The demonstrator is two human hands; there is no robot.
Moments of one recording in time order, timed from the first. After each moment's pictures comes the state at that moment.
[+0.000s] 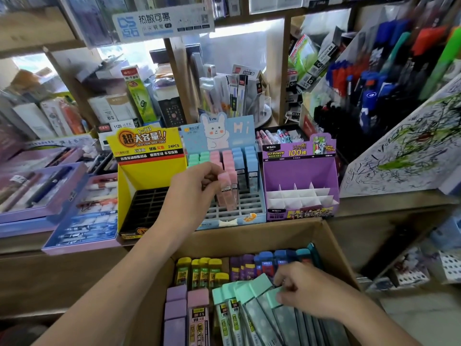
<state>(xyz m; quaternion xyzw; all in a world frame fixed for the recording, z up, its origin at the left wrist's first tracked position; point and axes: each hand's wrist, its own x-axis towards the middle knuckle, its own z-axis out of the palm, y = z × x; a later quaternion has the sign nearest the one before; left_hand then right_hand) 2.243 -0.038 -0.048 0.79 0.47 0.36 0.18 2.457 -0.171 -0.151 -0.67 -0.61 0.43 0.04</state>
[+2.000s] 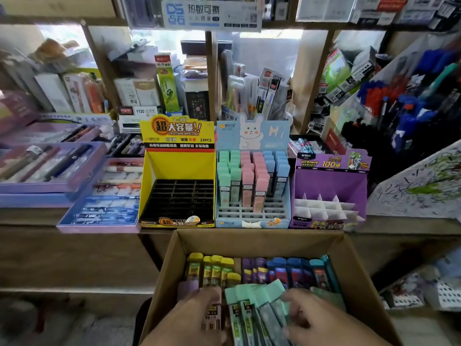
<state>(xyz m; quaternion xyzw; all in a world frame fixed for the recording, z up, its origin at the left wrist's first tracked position) 2.131 -0.157 -0.172 0.66 0.54 0.11 0.51 2.415 -0.192 -0.135 -0.68 -0.57 0.45 0.02</state>
